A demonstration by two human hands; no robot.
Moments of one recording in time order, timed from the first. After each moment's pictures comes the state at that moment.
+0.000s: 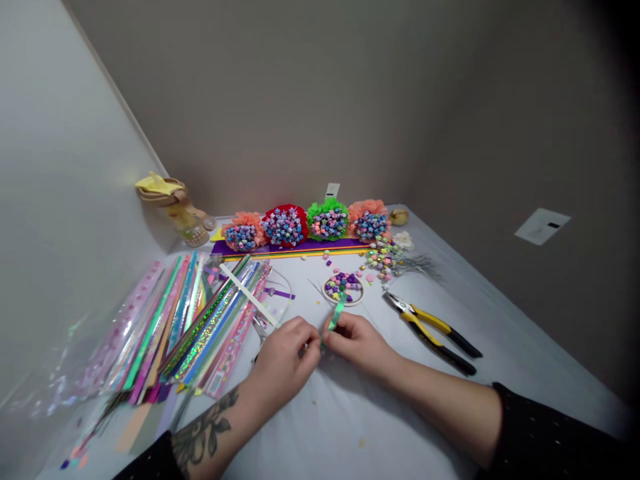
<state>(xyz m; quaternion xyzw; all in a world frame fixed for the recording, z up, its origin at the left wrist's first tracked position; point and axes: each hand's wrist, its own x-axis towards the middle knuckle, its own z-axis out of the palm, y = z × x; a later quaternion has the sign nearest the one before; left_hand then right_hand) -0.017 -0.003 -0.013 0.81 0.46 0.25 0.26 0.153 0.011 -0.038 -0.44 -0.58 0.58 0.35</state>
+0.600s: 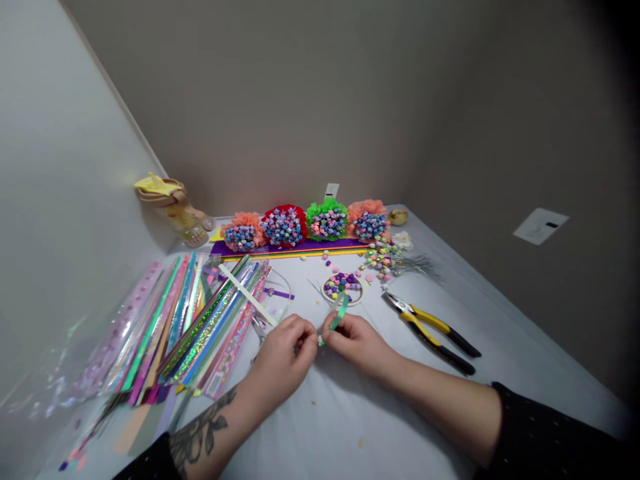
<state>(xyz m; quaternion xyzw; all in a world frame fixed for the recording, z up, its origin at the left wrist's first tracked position) -0.017 -0.001 -0.014 0.77 0.49 0.28 0.30 0.152 0.012 -0.035 -0.43 -0.61 0.57 0.35</state>
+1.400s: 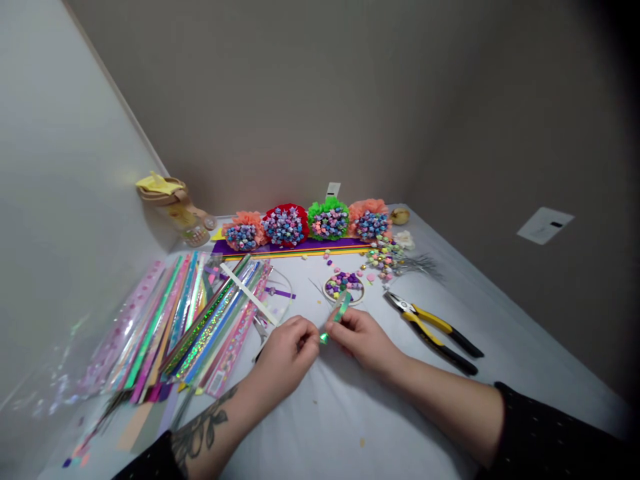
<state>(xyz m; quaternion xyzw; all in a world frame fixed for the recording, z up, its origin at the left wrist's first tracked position) -0.016 0.002 -0.015 0.76 0.49 0.27 0.34 0.152 0.011 -0.032 -0.47 -0.55 0.58 0.37</state>
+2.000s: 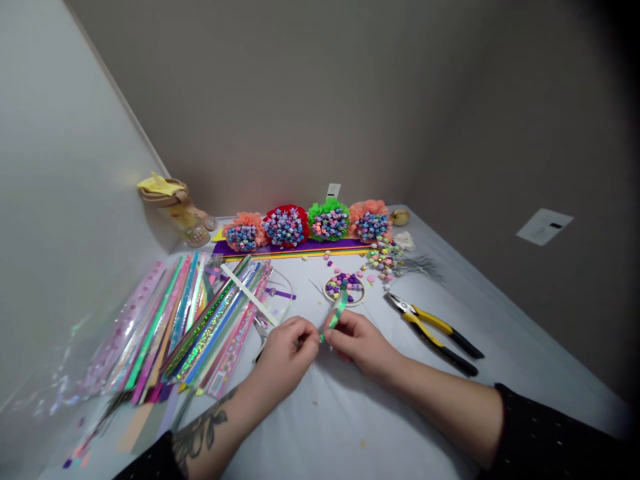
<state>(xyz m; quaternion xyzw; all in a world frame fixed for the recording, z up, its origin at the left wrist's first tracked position) -0.015 0.001 -0.016 0.73 0.51 0.29 0.36 0.150 0.009 -0.032 -0.44 -0.50 0.65 0.36</state>
